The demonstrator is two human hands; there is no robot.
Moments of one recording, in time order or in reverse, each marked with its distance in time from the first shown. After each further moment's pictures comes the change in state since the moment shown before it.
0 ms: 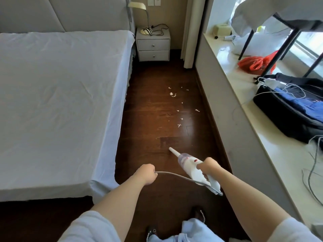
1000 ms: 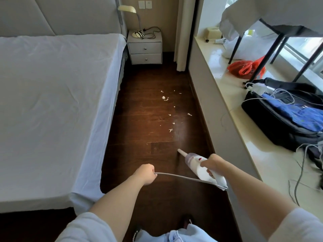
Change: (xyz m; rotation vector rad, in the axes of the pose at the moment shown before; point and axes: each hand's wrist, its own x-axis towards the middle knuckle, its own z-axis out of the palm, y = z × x) left_hand 0.045 0.097 -0.001 -0.037 0.016 -0.013; right_hand 0.036 0.030 -0.117 0.084 -0.064 -0.033
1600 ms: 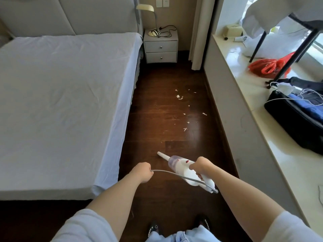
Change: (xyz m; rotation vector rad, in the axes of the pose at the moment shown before) left_hand -0.016 -0.093 -0.038 0.031 0.016 -0.071; right_hand -0.012 -0.076 0.110 -0.195 -0.047 -0.040
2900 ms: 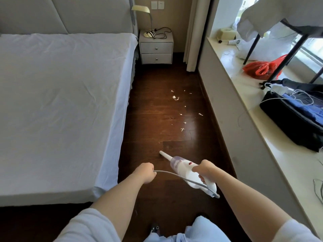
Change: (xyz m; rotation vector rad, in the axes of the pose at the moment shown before) left_hand 0.005 -0.023 0.004 -0.009 0.000 0.095; right_hand -0.022 0.004 0.025 0.215 0.028 0.021
